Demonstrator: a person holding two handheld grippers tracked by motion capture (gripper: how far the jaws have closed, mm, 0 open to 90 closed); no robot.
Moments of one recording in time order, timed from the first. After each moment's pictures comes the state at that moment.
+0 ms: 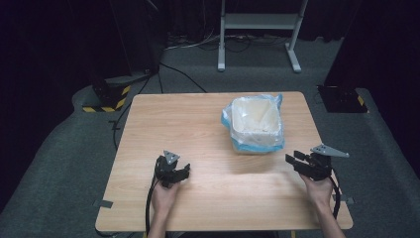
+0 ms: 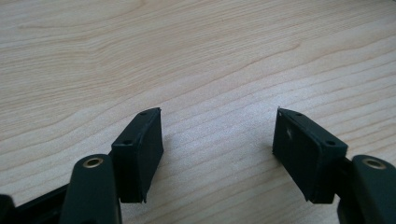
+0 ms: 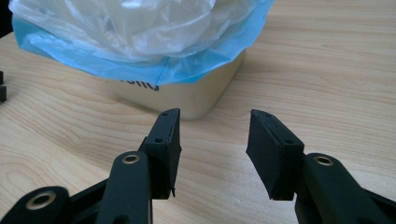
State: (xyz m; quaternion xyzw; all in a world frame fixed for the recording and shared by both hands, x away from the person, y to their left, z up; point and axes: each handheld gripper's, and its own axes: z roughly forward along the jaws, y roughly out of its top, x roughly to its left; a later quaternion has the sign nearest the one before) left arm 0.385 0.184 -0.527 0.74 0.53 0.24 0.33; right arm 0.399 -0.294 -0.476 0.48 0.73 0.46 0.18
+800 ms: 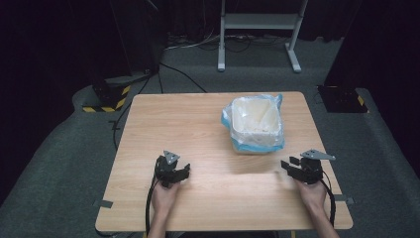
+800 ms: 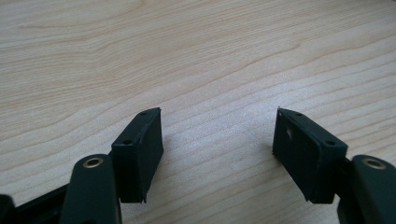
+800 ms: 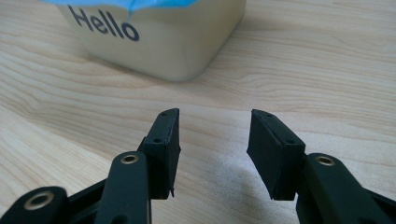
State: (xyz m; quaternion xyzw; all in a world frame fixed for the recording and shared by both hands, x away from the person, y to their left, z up) left arm 0.385 0.184 -0.527 0.74 0.53 0.24 0.33; right arm 0.403 -0.282 -0.507 0.48 0.75 0.40 0.19
